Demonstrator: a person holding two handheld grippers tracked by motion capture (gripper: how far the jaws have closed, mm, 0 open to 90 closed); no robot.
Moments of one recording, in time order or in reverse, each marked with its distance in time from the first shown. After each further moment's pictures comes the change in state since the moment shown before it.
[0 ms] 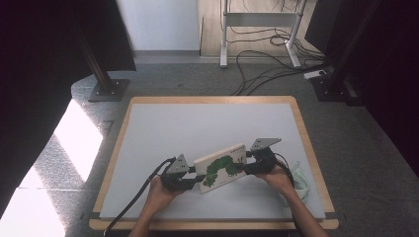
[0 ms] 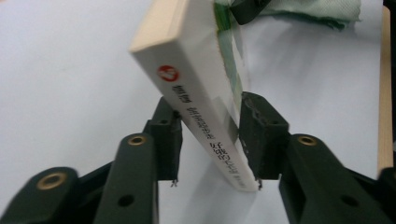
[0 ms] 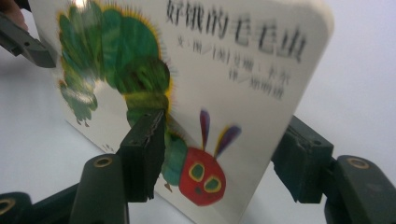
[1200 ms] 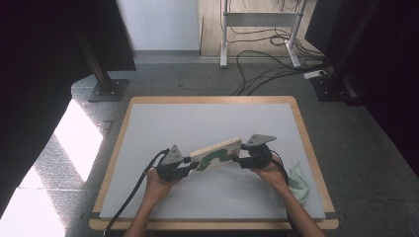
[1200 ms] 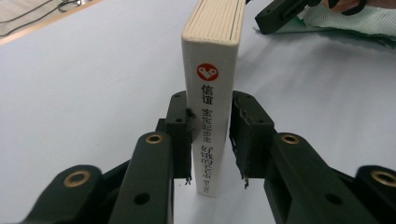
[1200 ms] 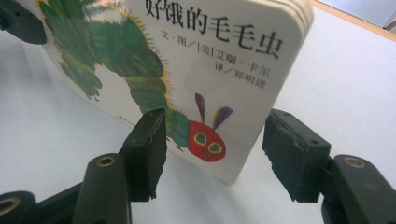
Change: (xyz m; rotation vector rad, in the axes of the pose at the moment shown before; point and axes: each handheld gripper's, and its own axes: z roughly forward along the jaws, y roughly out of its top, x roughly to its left) left arm 0.029 -0.002 0.000 -0.038 0.090 -0.015; right arm -0.003 0.011 0.012 -0.024 -0.130 -0.028
